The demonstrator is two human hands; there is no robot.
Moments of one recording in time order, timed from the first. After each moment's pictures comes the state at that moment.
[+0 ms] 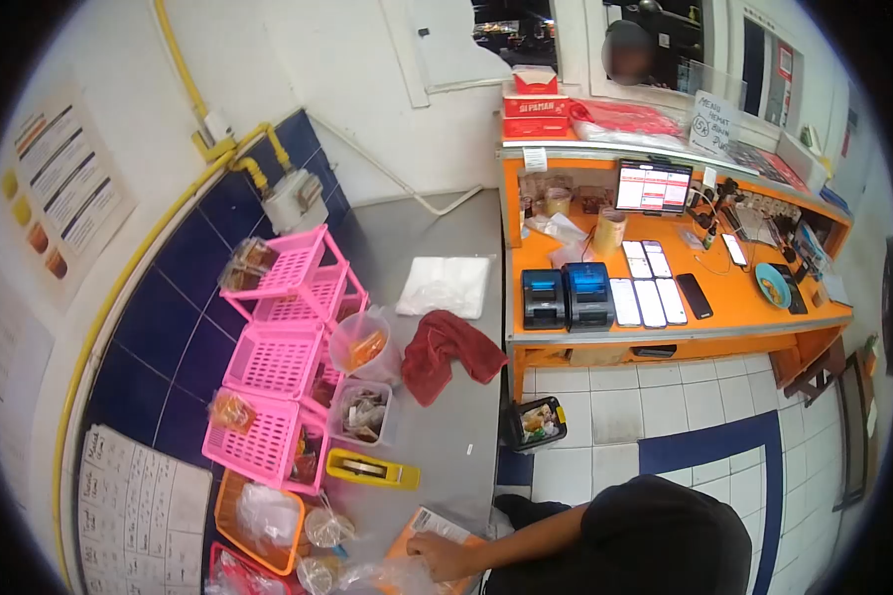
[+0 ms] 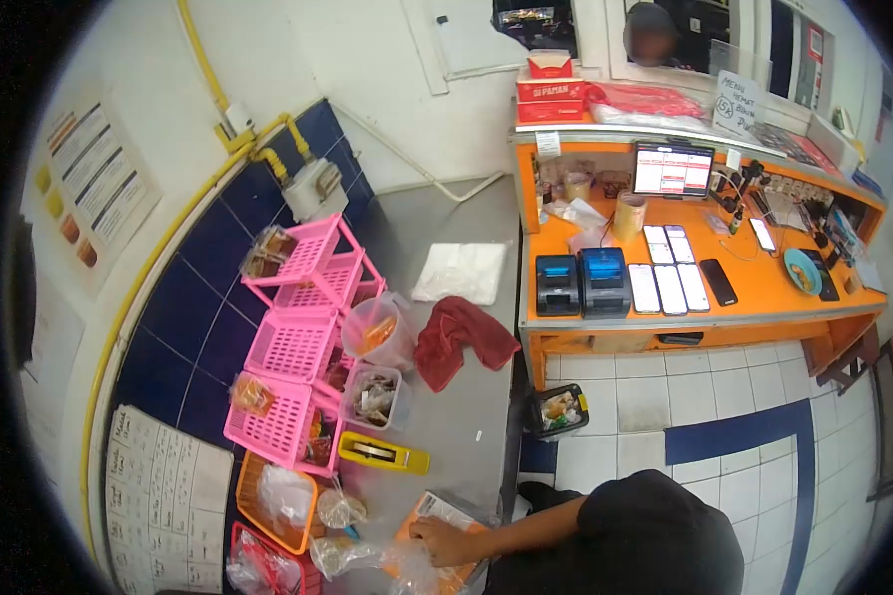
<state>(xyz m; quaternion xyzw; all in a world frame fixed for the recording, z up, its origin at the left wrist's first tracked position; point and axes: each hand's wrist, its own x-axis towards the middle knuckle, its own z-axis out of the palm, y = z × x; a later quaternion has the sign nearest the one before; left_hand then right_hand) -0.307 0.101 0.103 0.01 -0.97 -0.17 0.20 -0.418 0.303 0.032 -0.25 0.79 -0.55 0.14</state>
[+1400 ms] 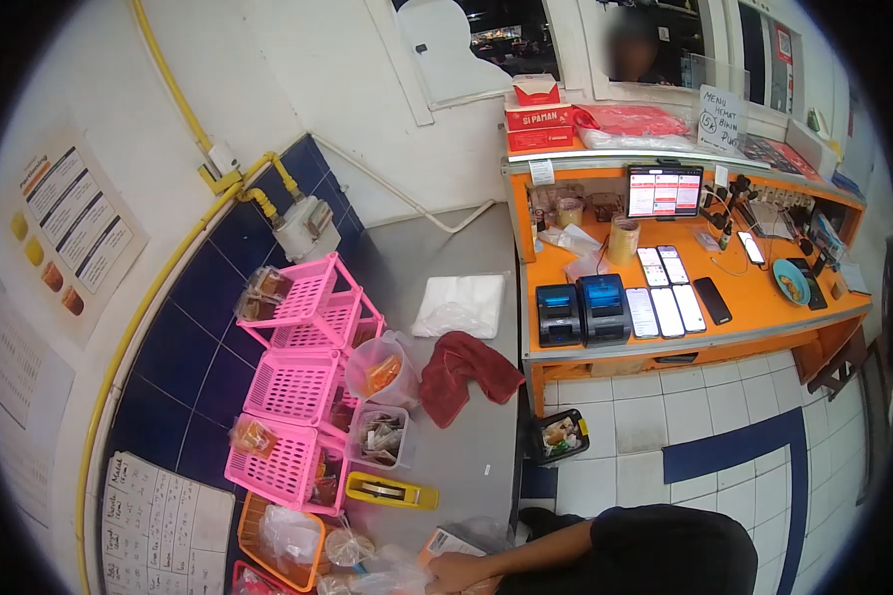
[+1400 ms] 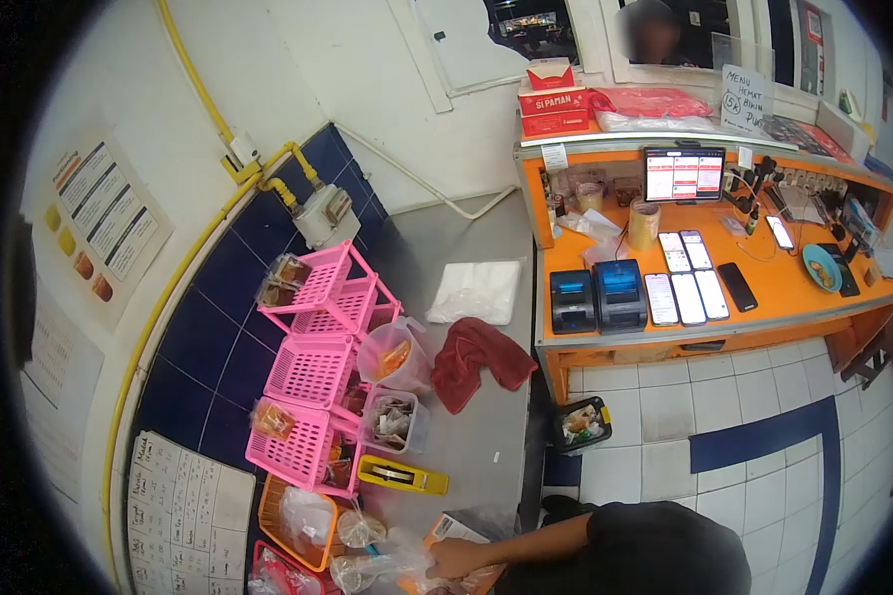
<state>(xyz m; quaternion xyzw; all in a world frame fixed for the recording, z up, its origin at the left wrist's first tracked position) -0.402 0.209 0.117 0.03 -0.84 -0.54 -0.07 -0.445 0.366 0.117 -0.38 0.65 -0.60 0.26</state>
